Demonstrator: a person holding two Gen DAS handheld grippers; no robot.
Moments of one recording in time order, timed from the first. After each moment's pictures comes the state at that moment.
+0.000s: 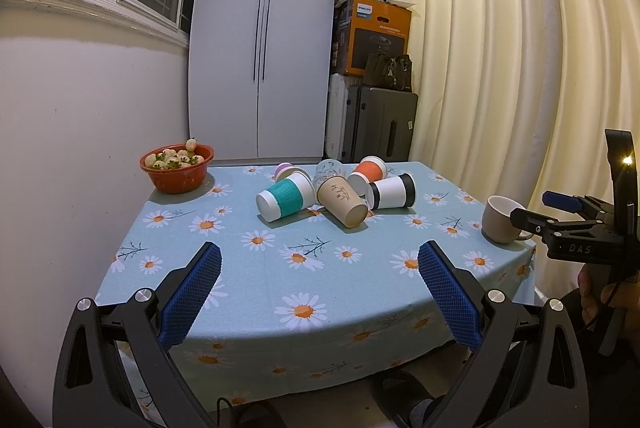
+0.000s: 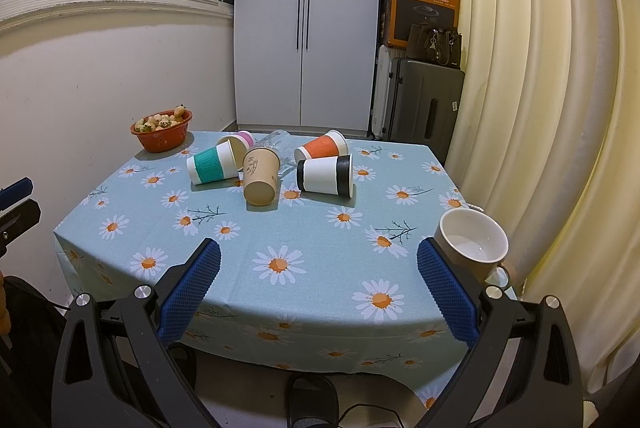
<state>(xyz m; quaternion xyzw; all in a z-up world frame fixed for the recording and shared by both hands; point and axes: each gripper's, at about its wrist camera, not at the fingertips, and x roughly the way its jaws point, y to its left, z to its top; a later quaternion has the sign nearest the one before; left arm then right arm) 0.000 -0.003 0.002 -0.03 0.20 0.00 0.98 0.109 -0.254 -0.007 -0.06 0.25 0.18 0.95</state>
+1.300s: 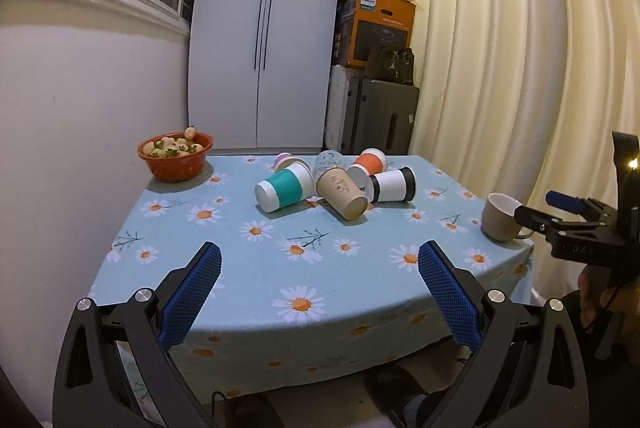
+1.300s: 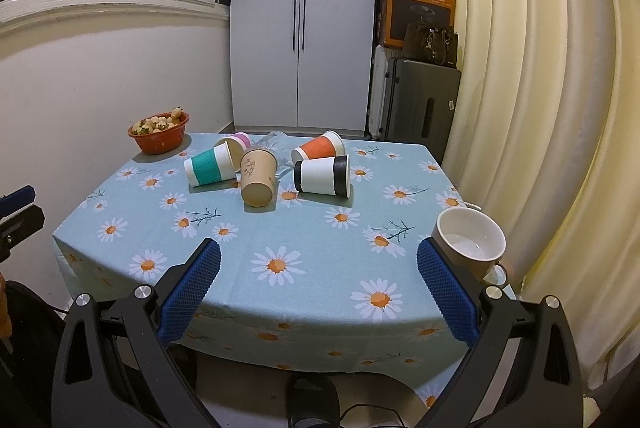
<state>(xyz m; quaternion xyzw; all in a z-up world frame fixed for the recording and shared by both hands) 0.004 0.001 -0.004 -0.05 0.21 0.00 0.98 0.108 -0.260 -0.010 -0.06 0.25 0.17 0.95</state>
